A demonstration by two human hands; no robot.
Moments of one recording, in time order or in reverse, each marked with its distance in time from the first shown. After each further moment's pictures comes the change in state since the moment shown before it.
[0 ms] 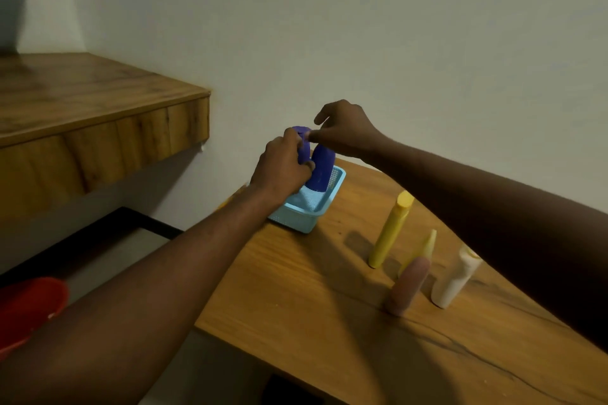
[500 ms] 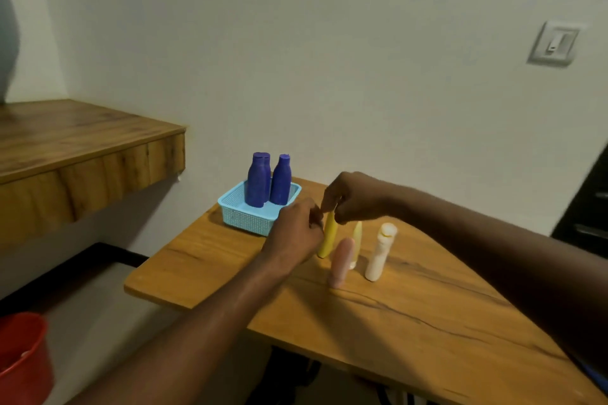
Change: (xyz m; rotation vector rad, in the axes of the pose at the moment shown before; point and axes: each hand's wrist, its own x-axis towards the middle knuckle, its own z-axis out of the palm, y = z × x) left_hand -0.138 0.109 0.019 -0.085 -0.157 0.065; right_hand -0.188 -0.005 -0.104 -0.189 -0.429 0.046
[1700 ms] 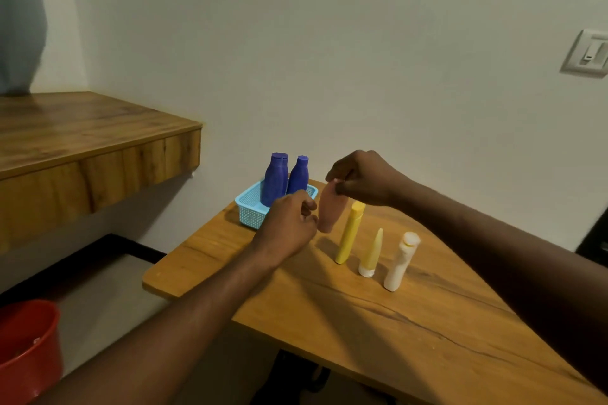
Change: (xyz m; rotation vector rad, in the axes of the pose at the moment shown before) left_hand 0.011 -0.034 -0.036 -0.034 0.086 -0.034; right_hand 0.040 -0.008 -0.006 -0.017 0.318 -0.117
